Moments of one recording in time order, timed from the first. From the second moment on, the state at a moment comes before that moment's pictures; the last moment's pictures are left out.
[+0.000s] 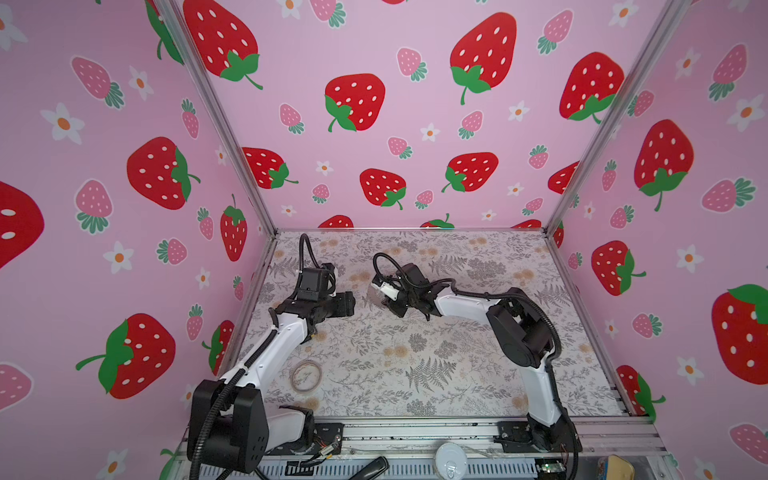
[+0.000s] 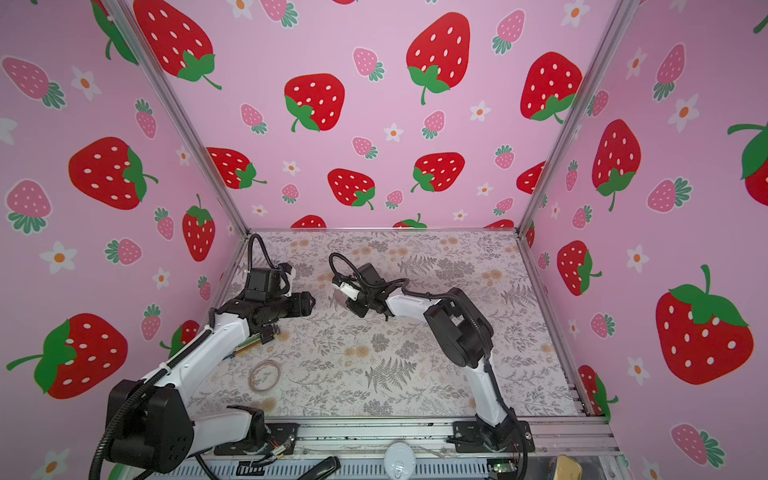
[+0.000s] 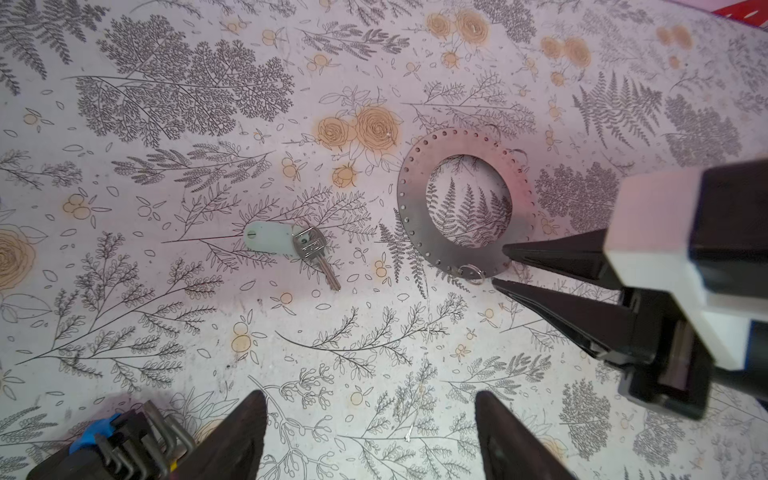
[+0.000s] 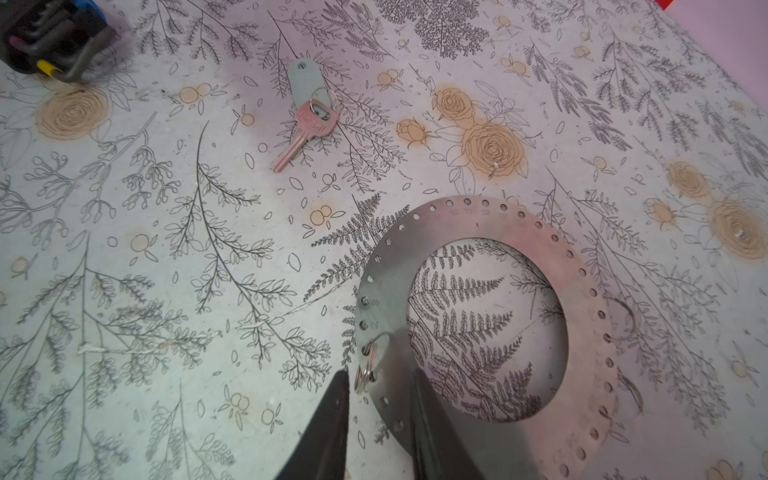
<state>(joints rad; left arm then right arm) -0.16 1.27 0.85 -0.46 0.13 -0.21 0.88 2.13 1.44 -0.07 -0.19 -0.33</state>
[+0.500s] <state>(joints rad) -0.17 1.27 0.84 -0.46 0.11 -0.21 0.88 2.17 1.46 -0.11 -0.17 -0.30</state>
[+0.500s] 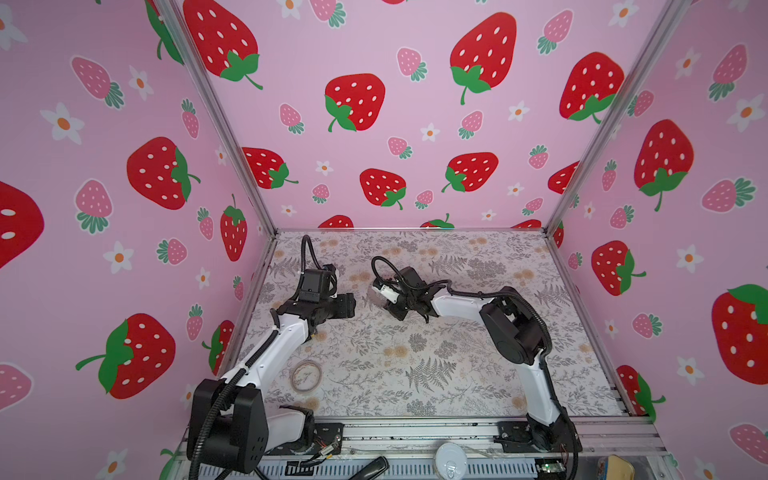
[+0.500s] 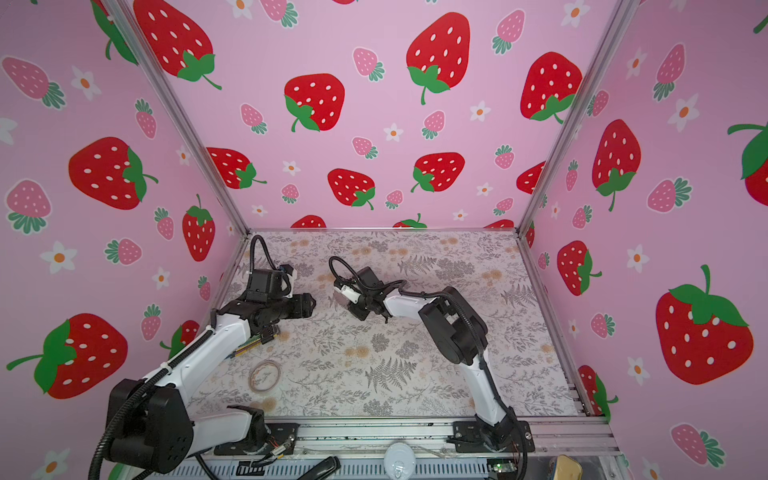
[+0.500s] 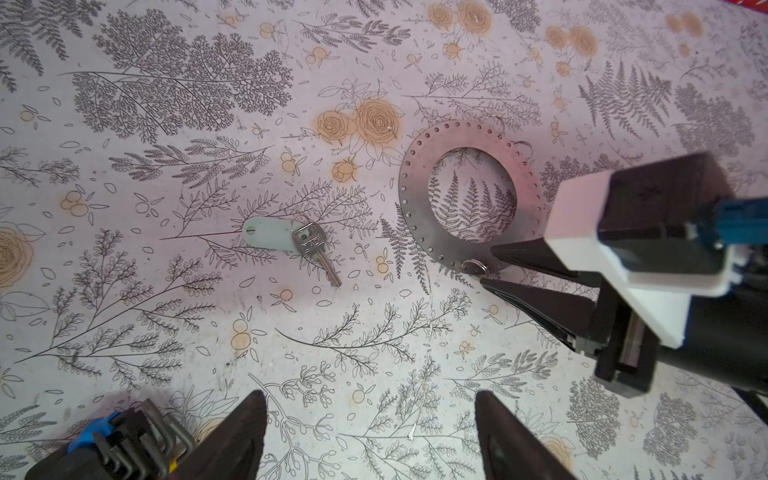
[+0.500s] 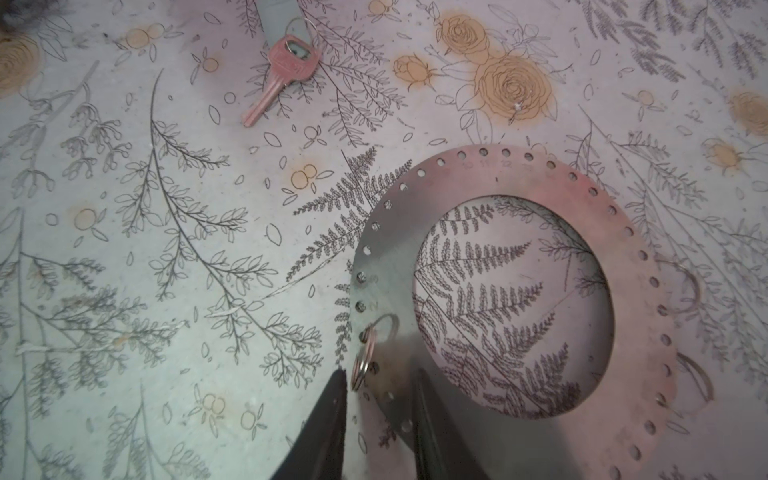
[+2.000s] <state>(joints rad) -0.24 0.98 0.77 -0.26 0.13 -0.06 0.83 1.65 1.03 0.08 -0.37 -0.66</state>
